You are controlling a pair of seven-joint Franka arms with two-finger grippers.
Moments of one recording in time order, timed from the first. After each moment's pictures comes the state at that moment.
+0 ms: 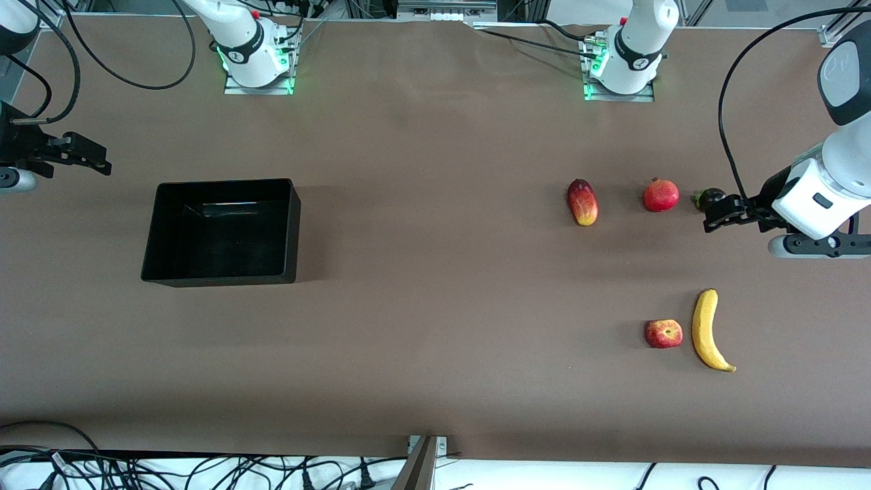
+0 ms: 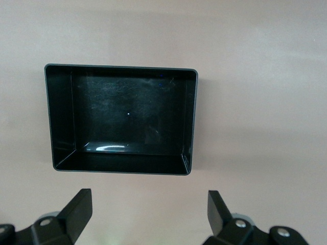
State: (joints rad) left arm -0.03 0.18 0.00 -1.57 -0.03 1.73 -0.06; right arm -0.06 0.00 -0.02 -1.71 -0.03 1.64 -0.16
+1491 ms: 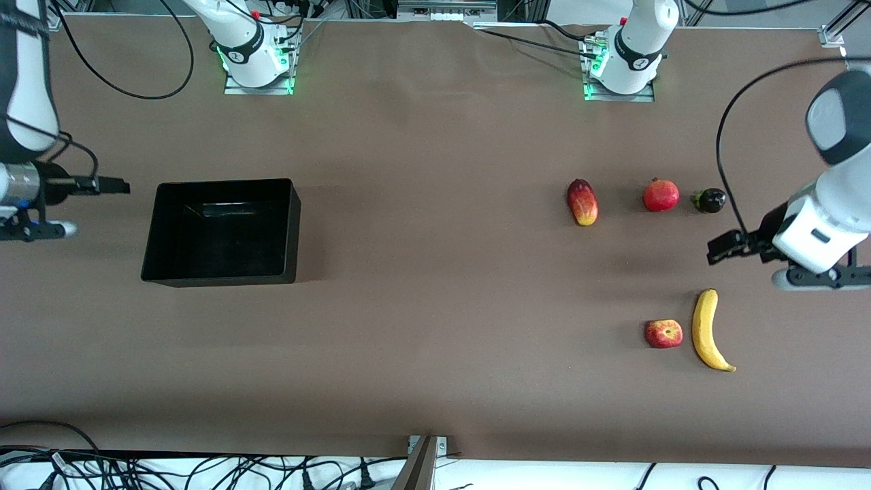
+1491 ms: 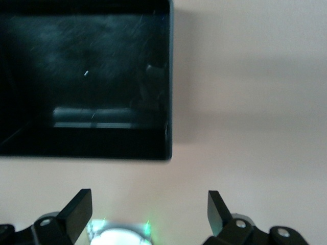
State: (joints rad) left arm 0.01 0.31 0.00 -1.57 -0.02 1.94 -0.05; right arm -0.10 0.27 -0.12 -1.76 -0.03 1.69 -0.25
